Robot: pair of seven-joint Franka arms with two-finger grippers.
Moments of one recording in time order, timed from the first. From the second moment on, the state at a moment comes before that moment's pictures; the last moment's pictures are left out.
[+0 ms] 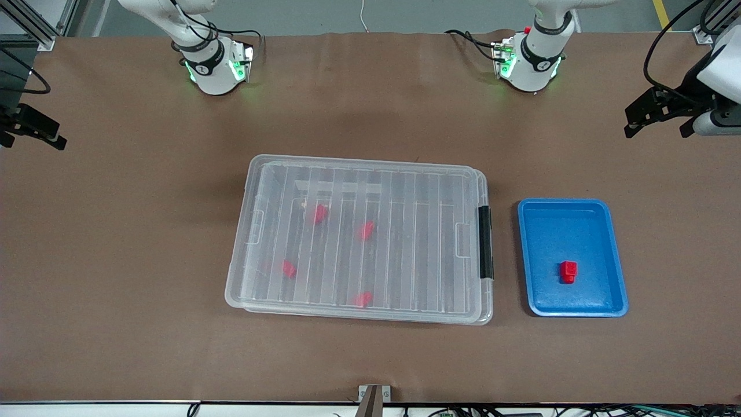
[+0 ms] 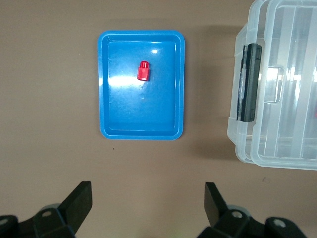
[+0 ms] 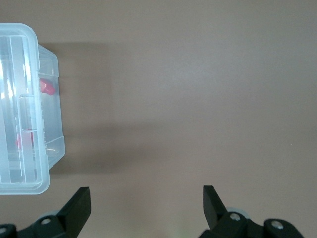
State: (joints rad) left arm 0.04 -0.09 -0.14 -1.60 0.00 1.55 -0.07; right arm -0.02 -0.05 -0.07 -1.57 0.00 1.52 -0.02
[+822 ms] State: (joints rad) left arm 0.09 0.12 -0.14 -1.58 0.02 1.65 -0.06; right arm 0.02 -0.03 -0.02 -1.59 0.03 1.56 0.05
